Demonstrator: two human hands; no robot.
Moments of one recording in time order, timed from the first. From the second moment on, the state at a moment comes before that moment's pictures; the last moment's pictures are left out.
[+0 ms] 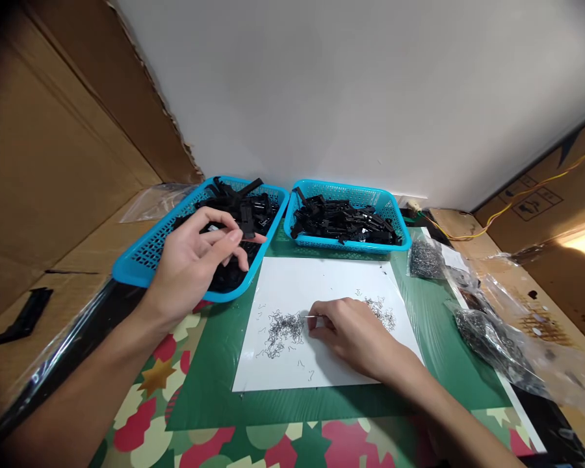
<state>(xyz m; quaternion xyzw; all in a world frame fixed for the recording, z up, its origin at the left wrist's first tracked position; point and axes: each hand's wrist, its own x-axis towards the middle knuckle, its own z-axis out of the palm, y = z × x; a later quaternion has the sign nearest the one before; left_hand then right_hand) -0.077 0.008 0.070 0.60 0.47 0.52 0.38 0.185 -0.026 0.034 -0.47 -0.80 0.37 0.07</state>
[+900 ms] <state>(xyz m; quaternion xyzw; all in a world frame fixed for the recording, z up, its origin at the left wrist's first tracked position) -0.010 -0.034 0.027 0.47 0.36 0.45 0.67 0.177 -0.036 0.026 -0.39 -0.75 0.20 0.50</state>
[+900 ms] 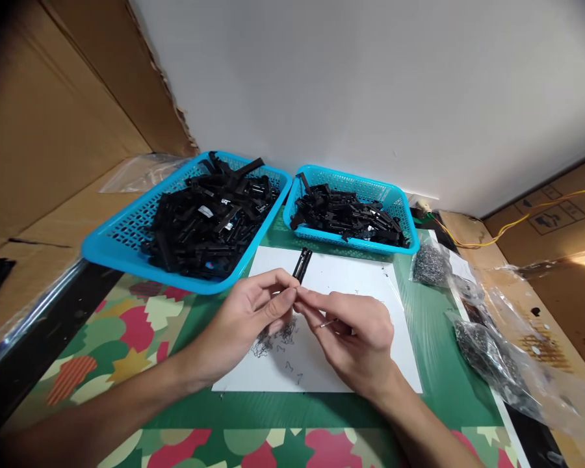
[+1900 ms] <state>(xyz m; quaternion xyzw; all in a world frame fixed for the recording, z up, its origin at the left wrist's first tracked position) -0.020 -0.024 0.000 0.78 0.42 0.36 0.30 0.197 0.008 0.007 -0.59 -0.65 0.41 0.25</state>
